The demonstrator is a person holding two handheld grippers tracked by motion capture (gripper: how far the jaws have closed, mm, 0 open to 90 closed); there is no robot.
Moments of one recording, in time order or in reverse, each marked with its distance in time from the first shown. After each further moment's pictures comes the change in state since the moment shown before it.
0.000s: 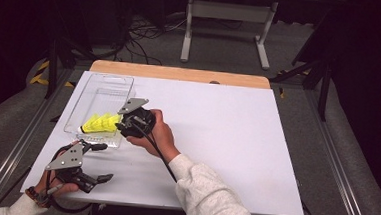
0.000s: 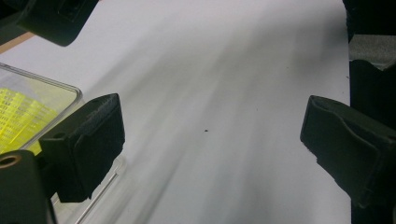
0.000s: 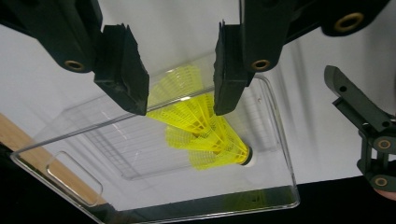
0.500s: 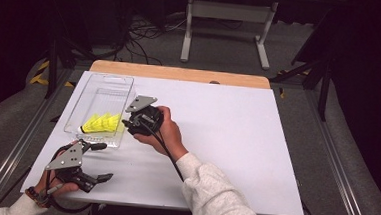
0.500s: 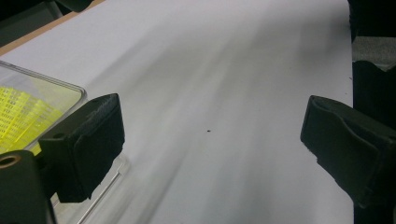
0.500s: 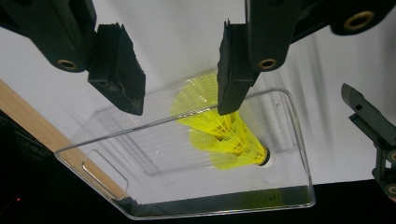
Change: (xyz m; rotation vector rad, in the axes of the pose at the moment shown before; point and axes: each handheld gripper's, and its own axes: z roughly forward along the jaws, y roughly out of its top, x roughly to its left) left arm 0.001 0.000 -0.001 -0.002 0.008 -0.001; right arm -0.011 -0.003 -0.019 -0.018 -0.050 -0.024
